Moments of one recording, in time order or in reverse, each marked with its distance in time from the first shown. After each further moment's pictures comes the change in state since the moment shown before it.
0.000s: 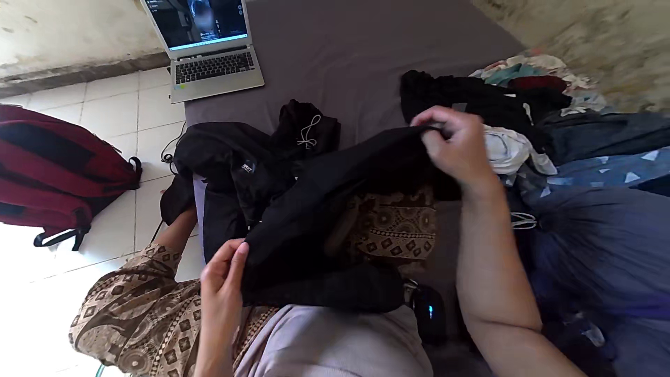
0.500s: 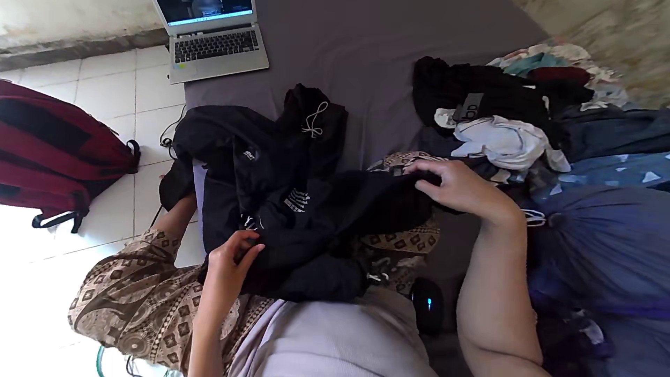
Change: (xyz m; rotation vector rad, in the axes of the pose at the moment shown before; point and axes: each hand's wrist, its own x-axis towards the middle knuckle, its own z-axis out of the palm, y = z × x) left_hand 0.002 -0.056 -0.025 0.534 -0.273 0.062; right_hand -0.048 0.003 0.003 -0.084 -0.534 0.284
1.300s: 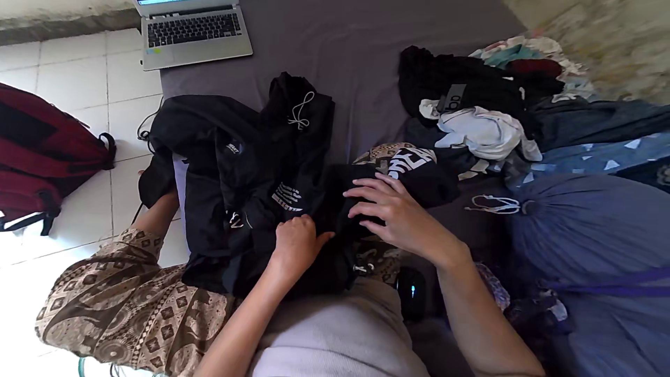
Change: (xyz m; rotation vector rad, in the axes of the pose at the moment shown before) left_hand 0.078 0.108 0.079 0.324 -0.878 -0.313; right_hand -0.030 -0.032 0.065 -0.171 0.041 -0.451
